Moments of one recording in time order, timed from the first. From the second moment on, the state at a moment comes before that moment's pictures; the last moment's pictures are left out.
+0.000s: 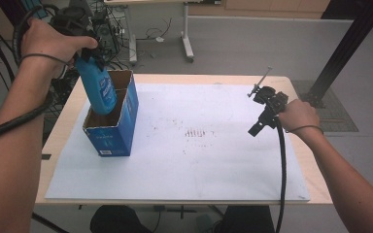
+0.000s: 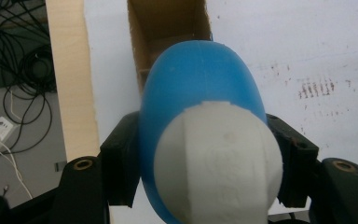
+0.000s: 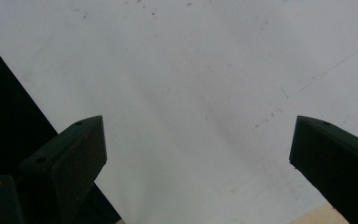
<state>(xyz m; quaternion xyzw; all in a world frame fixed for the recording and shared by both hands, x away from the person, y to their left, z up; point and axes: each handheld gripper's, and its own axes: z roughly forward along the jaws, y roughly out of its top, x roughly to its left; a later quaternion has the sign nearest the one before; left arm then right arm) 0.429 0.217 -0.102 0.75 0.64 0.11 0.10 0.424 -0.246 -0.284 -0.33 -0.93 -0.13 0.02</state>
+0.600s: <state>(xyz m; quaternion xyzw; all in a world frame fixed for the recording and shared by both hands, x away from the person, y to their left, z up) 0.436 0.223 -0.154 0.75 0.65 0.09 0.09 0.424 -0.245 -0.289 -0.33 -0.93 -0.13 0.03</state>
